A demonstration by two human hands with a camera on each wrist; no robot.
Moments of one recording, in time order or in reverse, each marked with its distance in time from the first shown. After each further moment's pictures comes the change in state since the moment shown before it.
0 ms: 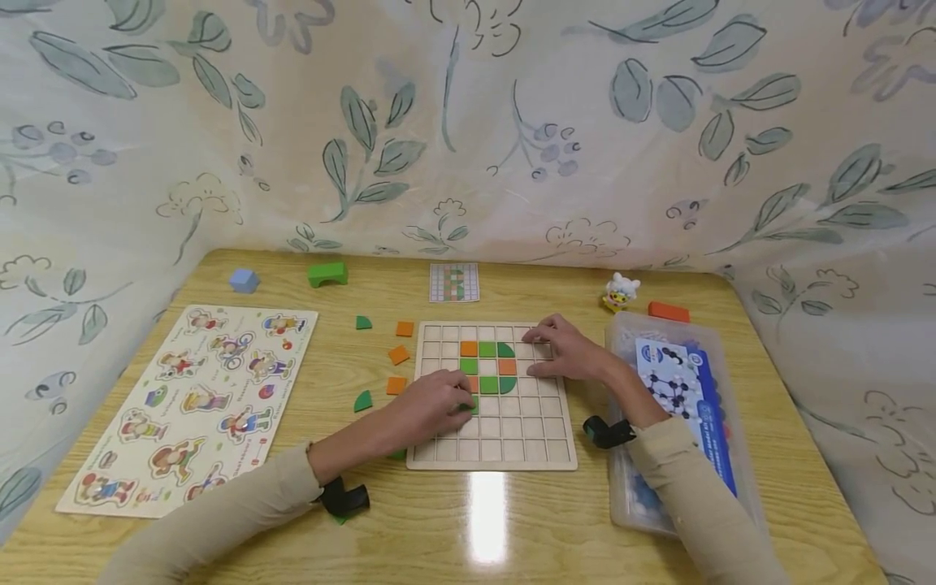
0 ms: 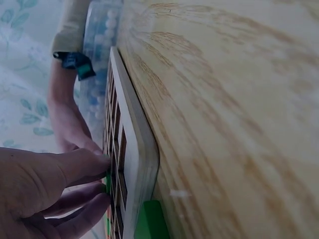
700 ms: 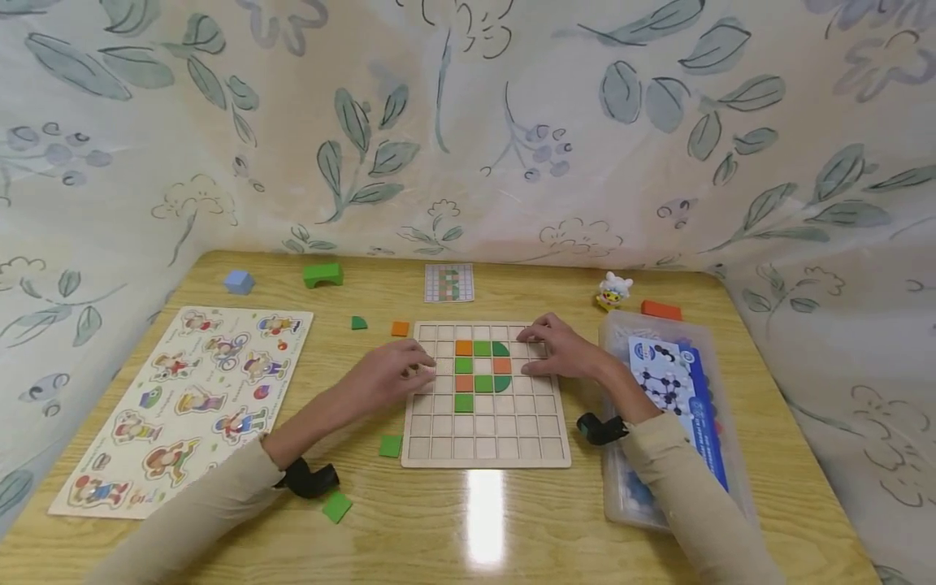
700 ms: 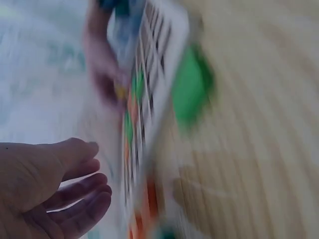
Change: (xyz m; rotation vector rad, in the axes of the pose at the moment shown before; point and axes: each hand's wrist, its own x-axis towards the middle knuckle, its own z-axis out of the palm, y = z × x) left_hand -0.021 -0.043 -0.029 -0.141 0.124 -0.126; right_hand 0.000 0.002 0.001 0.005 -0.004 0.010
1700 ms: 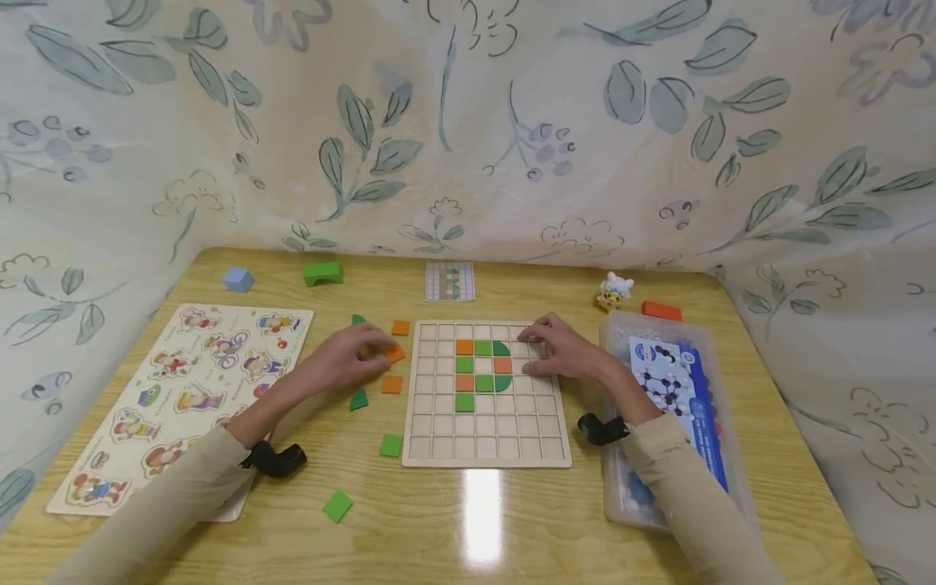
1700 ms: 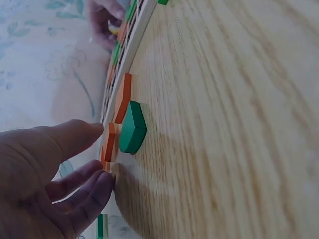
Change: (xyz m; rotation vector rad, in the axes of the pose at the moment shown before) left_hand -0.019 -0.068 -0.023 -0.225 -0.032 -0.161; right_hand 0.001 0.002 0.001 0.005 -0.010 0.027
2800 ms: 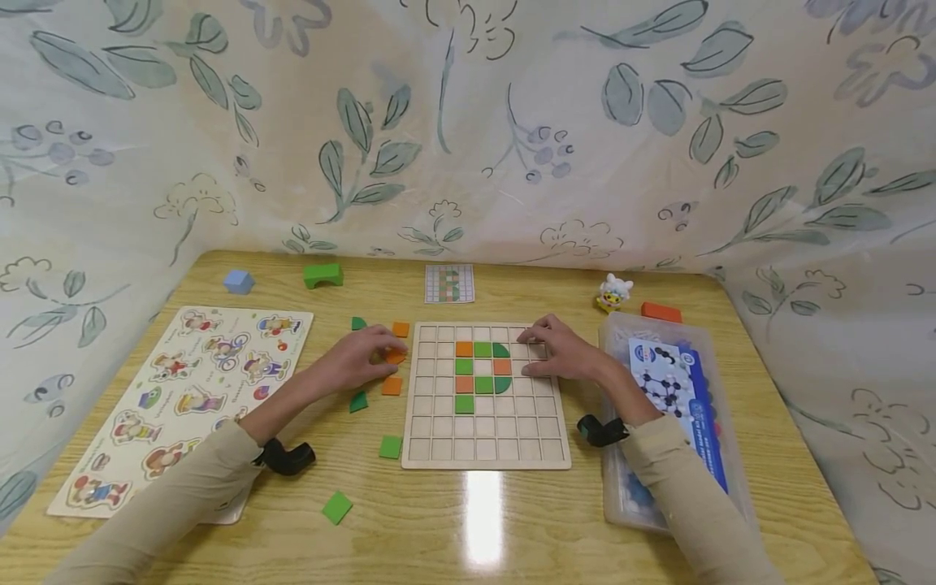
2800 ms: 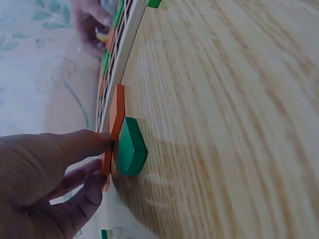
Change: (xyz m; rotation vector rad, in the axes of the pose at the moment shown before) left_hand 0.014 0.006 0.008 0.174 -0.034 0.099; right_hand -0.001 -0.002 -0.001 -0.019 0.013 -0.016
